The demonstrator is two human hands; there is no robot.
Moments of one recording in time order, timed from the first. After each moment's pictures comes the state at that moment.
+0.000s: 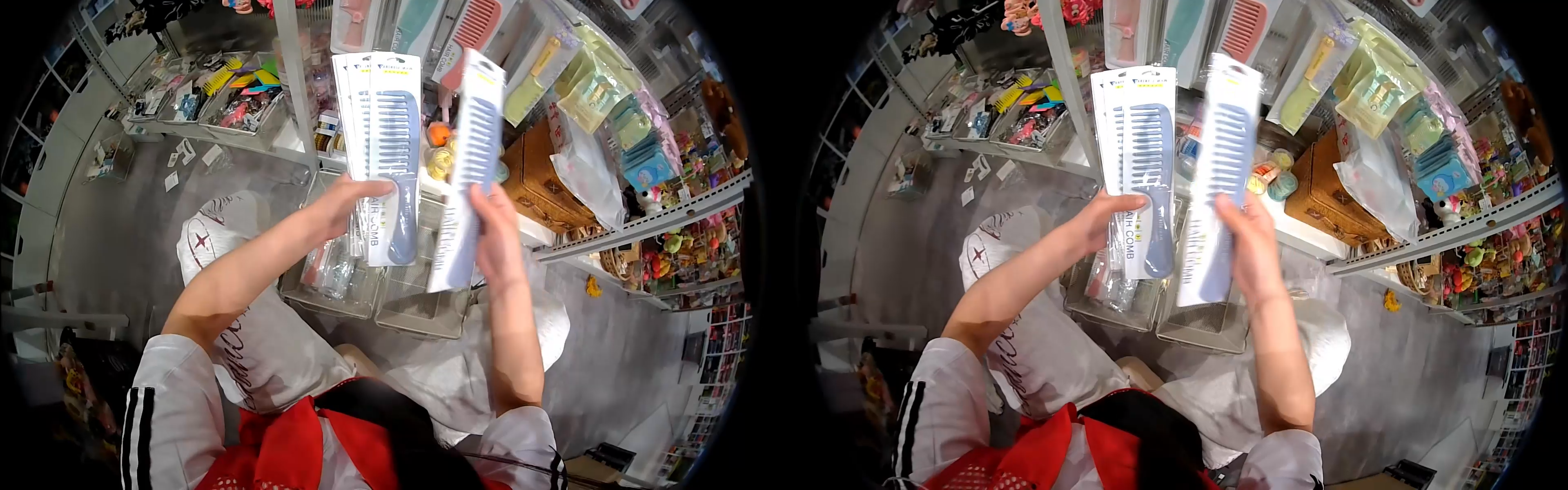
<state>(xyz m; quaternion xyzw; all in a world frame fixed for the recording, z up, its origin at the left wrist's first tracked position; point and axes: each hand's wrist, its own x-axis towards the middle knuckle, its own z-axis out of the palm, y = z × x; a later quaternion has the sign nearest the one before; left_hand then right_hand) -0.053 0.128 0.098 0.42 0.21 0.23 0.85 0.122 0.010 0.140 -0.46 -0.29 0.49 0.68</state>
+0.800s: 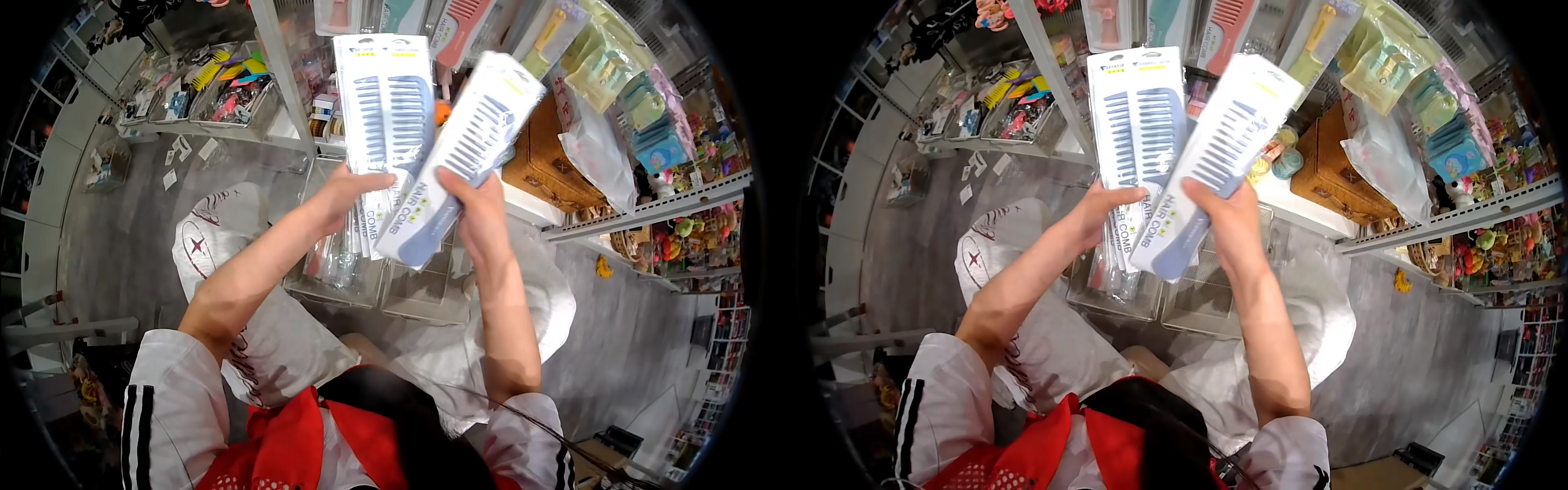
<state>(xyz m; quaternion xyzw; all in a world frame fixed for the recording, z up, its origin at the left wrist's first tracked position) -0.041 0.125 0.095 0.46 0.28 0.25 0.80 0.115 0.034 0.128 -0.50 -0.29 0.46 0.67</state>
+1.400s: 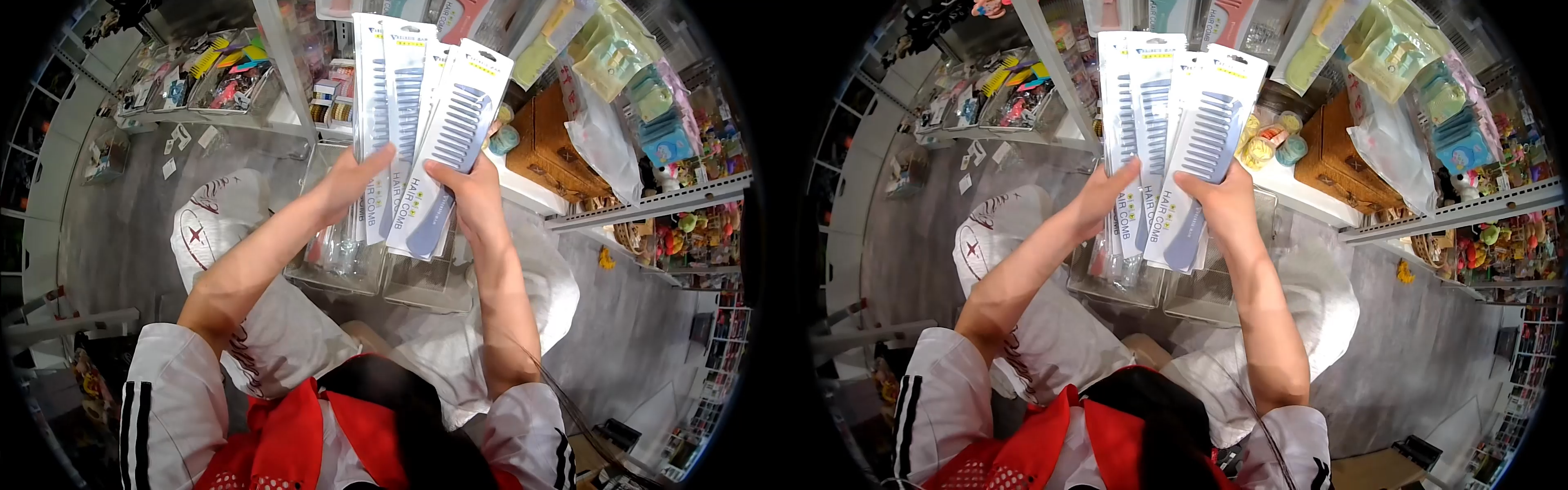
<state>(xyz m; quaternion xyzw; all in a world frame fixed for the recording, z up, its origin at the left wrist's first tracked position) -0.043 0.124 0.091 0.47 0.28 0.25 0.80 0.113 0.042 0.111 -0.55 -0.33 0.45 0.63</state>
